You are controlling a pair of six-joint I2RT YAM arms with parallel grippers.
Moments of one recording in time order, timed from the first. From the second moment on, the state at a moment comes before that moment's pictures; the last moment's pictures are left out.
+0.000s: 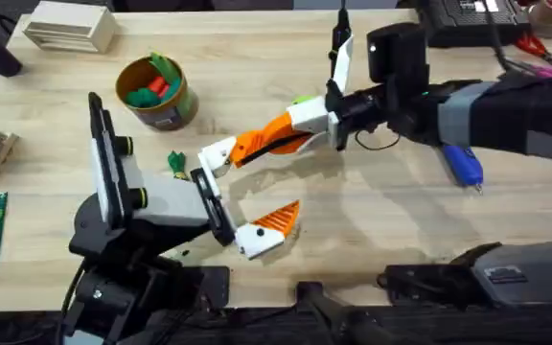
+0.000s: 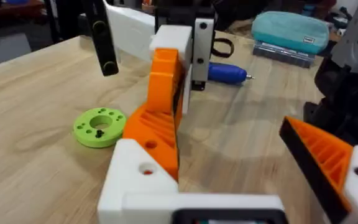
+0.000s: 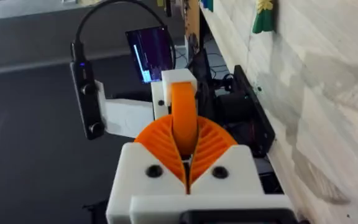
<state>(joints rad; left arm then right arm) -0.27 0.01 0.01 -0.07 0.86 -0.06 0.42 1.60 0.77 0.18 -1.34 0.98</state>
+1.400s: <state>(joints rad) -0.24 0.02 0.01 -0.06 0.74 -0.13 0.59 1.66 0.77 0.44 -1.07 1.18</state>
